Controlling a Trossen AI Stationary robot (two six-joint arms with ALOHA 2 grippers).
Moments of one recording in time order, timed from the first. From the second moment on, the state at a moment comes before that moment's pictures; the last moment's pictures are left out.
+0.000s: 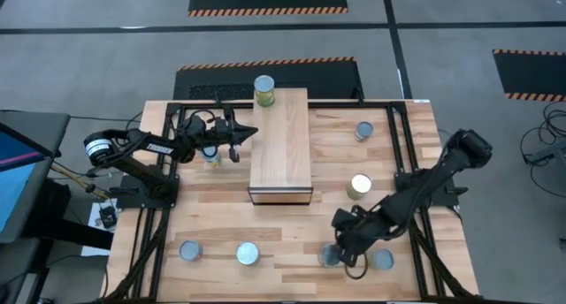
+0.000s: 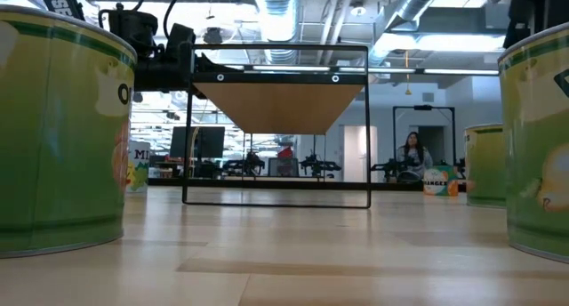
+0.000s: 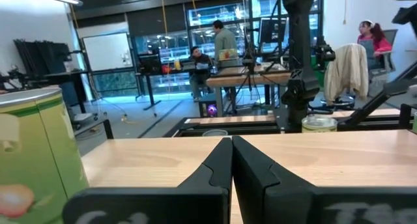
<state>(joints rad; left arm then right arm) 0.58 1.45 0.34 1.24 0.42 0.07 0.63 1.50 1.08 -0.63 0.12 1.11</state>
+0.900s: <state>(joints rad) 0.58 1.45 0.34 1.25 0.42 0.06 0.52 1.60 1.14 -0.71 -0.03 1.01</state>
